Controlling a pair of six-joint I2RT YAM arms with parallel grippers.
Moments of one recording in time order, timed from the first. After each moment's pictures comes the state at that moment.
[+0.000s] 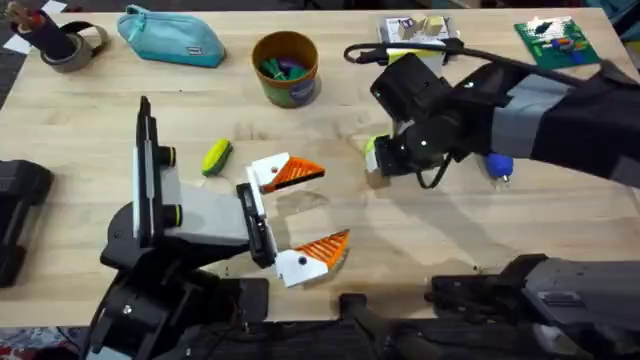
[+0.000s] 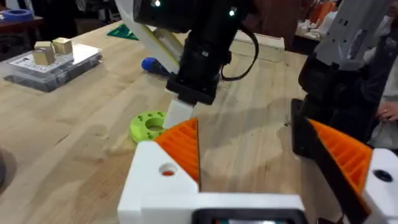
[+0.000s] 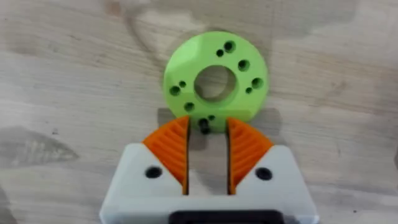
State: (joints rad) left arm -0.32 0.00 0.02 -0.10 0.94 -0.05; right arm 0.63 1.49 0.91 -0.78 0.11 0.48
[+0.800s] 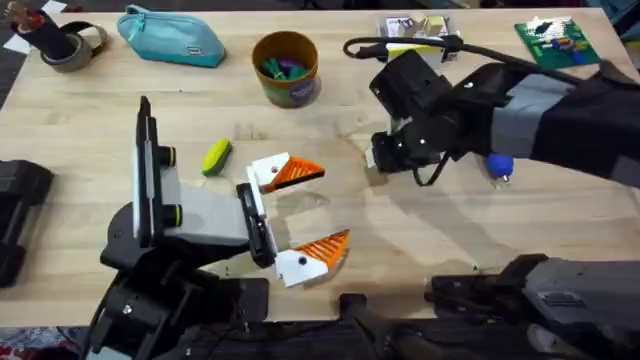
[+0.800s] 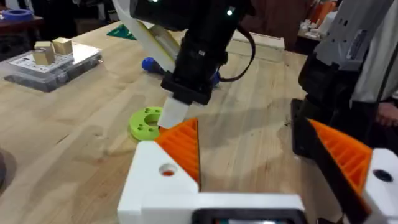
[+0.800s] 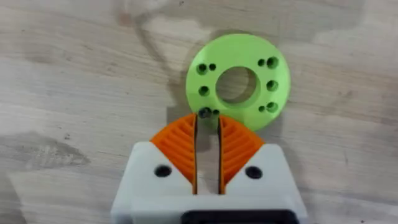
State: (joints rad) left arm -0.32 0.00 0.02 -0.10 0.94 -0.05; right arm 0.63 1.49 0.91 -0.73 0.10 0.48
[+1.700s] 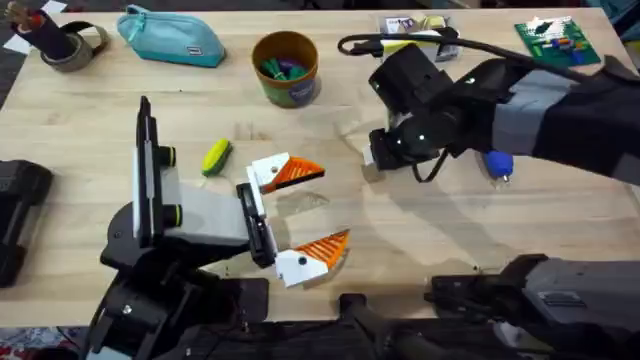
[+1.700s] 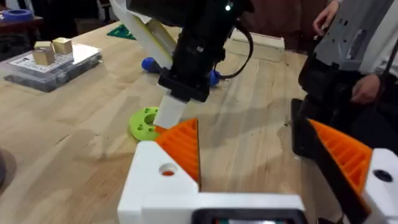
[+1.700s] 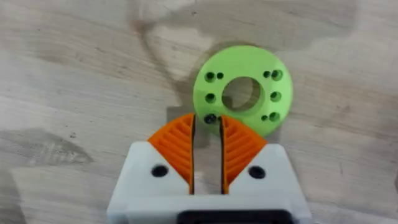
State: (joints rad) left arm -0.32 0.00 0.02 -0.10 0.94 -0.05; right arm 0.63 1.49 0.93 -0.72 0.10 0.42
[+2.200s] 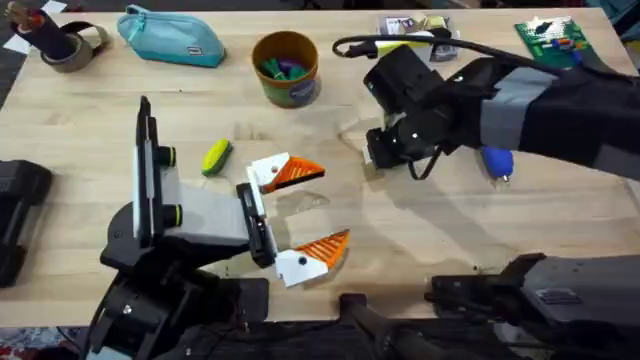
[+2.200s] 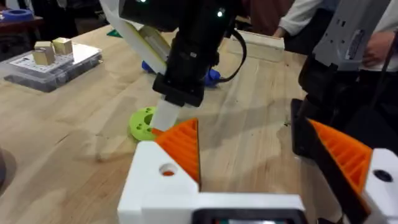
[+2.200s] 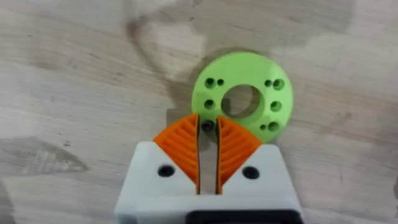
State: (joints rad) left arm -0.32 0.00 0.02 -0.10 0.94 -0.05; right arm 0.63 1.54 0.95 -0.71 0.11 0.41
